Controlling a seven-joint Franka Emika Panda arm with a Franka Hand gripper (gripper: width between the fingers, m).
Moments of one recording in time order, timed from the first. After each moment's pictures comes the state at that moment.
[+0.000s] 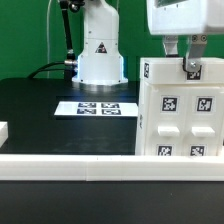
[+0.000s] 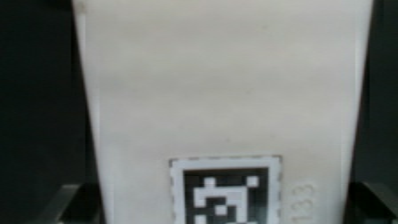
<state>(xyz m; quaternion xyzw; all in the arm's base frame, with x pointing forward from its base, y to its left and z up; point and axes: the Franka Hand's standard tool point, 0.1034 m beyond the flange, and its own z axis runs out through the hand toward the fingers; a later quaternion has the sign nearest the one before) 0.624 0.078 0.154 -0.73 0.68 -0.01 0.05</state>
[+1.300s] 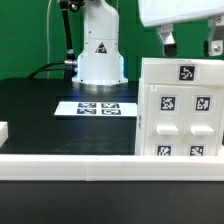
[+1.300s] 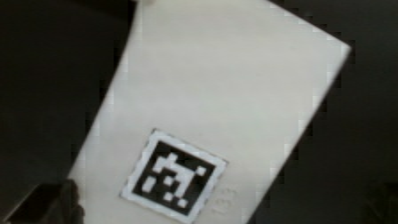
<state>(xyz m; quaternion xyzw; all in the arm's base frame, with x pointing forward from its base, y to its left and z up) 0.630 0.086 0.174 -0.86 0.51 -0.01 0.07</state>
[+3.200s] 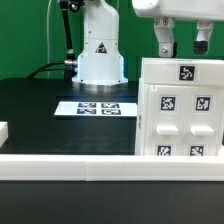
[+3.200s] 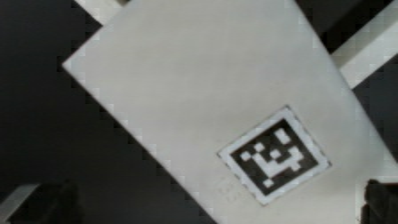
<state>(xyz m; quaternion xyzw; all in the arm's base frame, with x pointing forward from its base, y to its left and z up) 0.631 0.079 0.176 -0.88 -0.47 -0.04 -0.02</state>
